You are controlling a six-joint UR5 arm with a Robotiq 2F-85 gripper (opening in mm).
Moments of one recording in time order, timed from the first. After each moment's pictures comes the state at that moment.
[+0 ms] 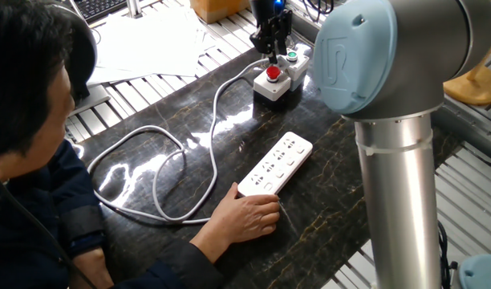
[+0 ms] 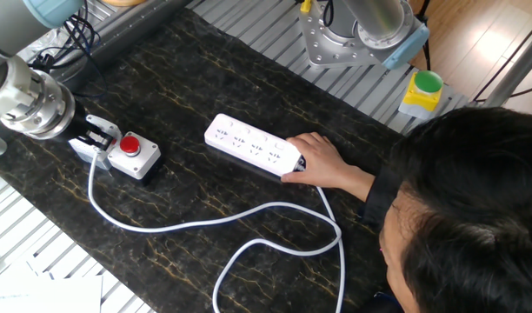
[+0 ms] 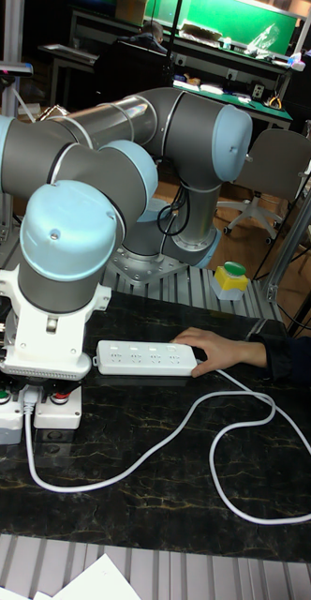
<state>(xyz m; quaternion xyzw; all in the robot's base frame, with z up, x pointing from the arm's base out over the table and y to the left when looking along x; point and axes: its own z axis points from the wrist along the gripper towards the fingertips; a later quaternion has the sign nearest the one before) 0.638 -0.156 0.090 0.07 -0.98 0.04 0.15</state>
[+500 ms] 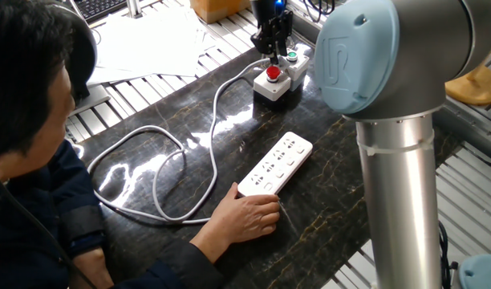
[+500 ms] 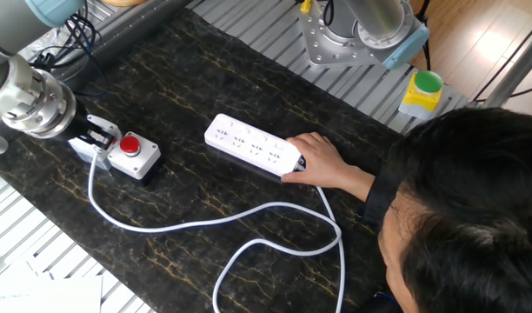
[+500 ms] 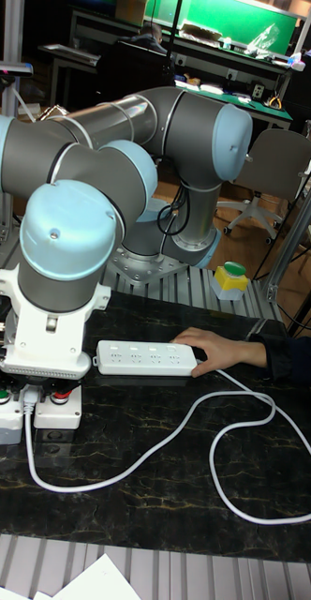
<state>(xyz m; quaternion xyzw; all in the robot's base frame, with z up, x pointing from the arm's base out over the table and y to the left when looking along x) 0.636 -0.158 0.088 0.07 -0.98 0.04 0.15</state>
